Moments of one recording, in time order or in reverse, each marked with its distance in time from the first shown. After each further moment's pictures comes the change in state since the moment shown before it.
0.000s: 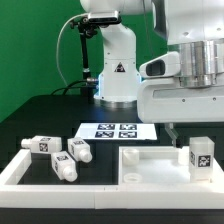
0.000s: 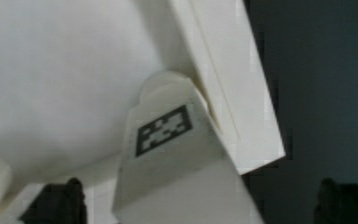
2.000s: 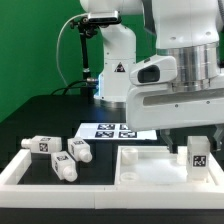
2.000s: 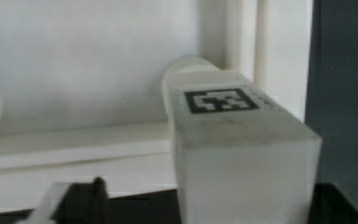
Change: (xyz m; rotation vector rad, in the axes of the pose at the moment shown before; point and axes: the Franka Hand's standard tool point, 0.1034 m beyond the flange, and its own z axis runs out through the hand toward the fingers) arm 0.015 0.014 0.000 0.011 -0.087 -0.204
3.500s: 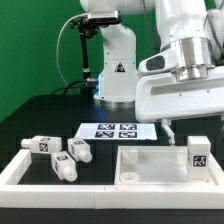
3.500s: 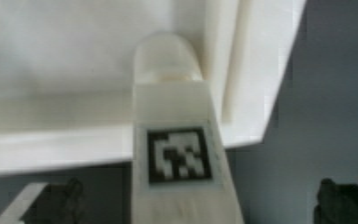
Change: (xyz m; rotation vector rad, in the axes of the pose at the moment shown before) arm -0.026 -0.013 0.003 0.026 0.371 -0.023
